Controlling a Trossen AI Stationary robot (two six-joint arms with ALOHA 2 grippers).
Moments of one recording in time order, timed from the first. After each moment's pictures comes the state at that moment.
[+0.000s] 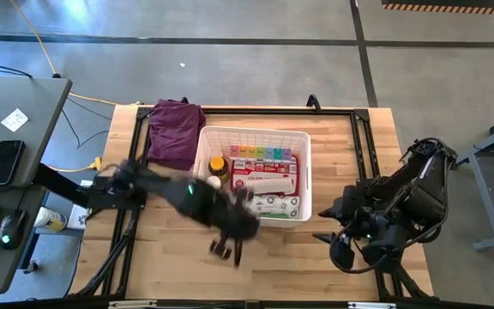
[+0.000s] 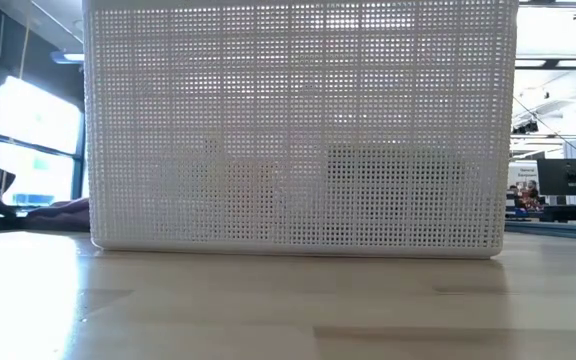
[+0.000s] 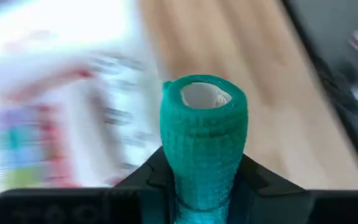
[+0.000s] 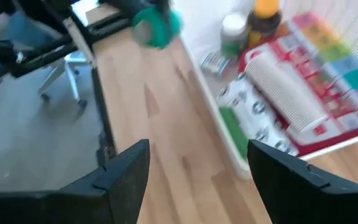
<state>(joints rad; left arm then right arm) -0.41 2.00 2.32 -1.39 -0.20 0.04 0.83 1.53 1.86 -1.36 0.66 1.14</state>
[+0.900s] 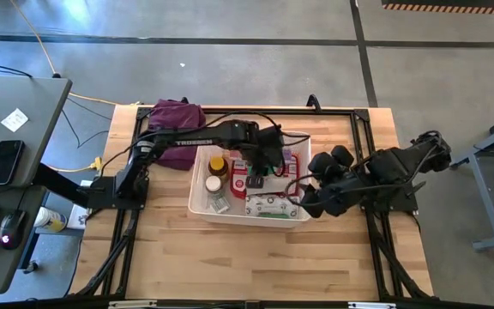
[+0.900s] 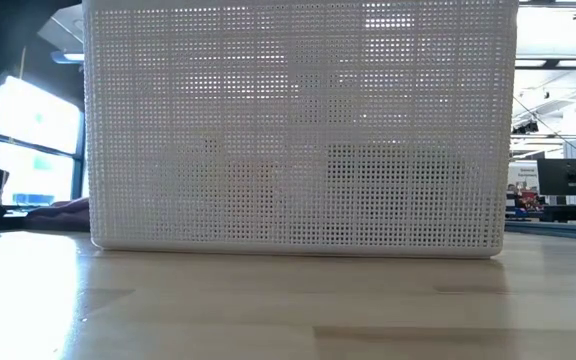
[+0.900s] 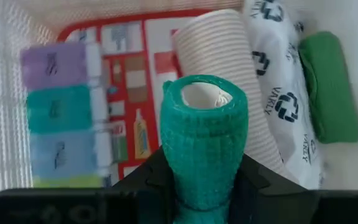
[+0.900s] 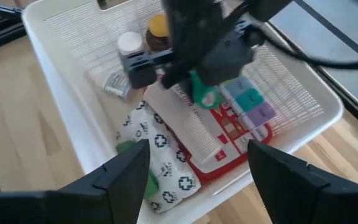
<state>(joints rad) 0.14 2.08 2.02 -1.04 0.15 0.29 0.46 1.51 1.86 -1.48 0.62 0.94</state>
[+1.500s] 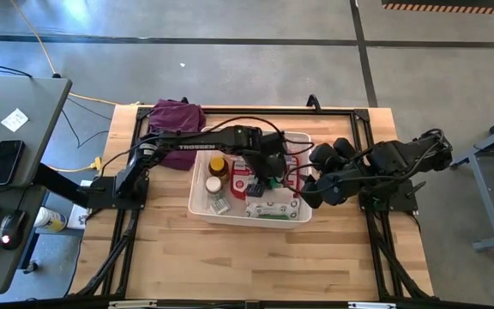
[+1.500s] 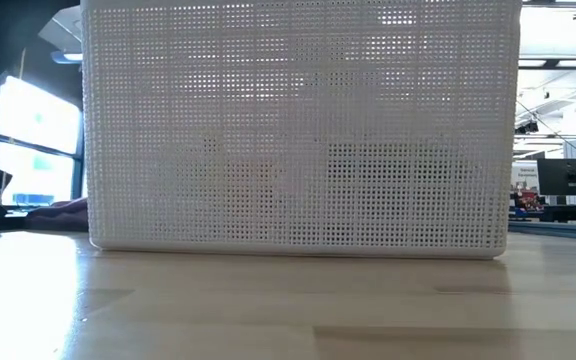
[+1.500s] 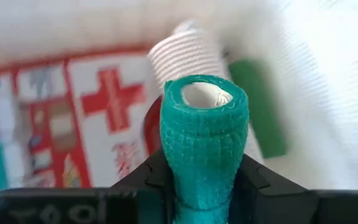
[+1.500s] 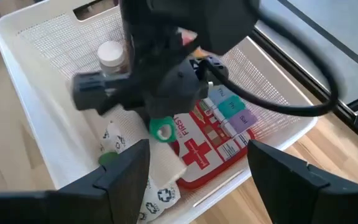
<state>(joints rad) 0.10 2.11 2.03 -1.01 0.35 0.32 0.40 1.50 1.86 -1.50 0.63 0.92</state>
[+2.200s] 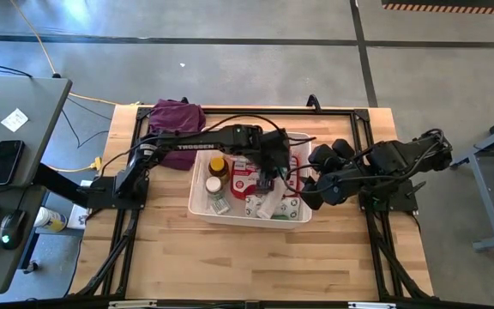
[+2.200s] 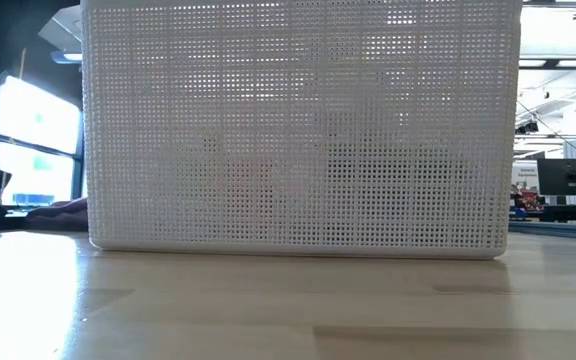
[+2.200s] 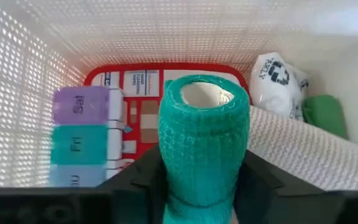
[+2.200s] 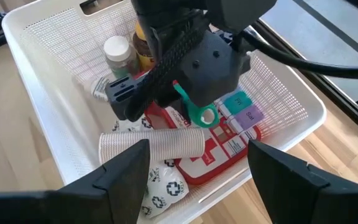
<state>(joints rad) 0.09 2.11 2.08 -0.95 0.08 0.17 0.40 1.50 1.86 -1.48 0.60 0.92</state>
